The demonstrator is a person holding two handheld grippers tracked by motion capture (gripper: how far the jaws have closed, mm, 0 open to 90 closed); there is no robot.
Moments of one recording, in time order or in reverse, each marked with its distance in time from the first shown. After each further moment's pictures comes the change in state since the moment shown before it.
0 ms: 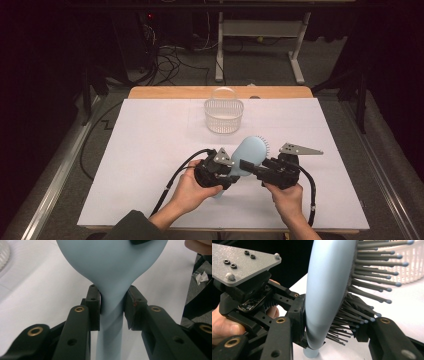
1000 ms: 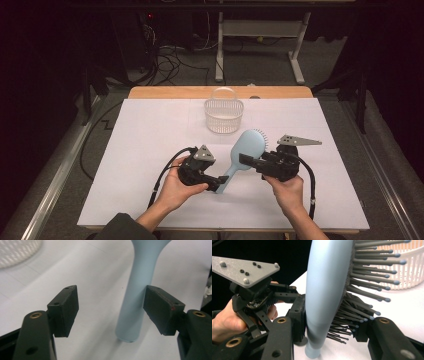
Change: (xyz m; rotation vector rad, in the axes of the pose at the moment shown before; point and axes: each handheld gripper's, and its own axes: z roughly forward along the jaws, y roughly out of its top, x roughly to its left) left arm 0.025 -0.028 -0.016 -0.073 0.059 -0.070; right arm -0.002 0.020 0.002 0.037 -0.011 -0.013
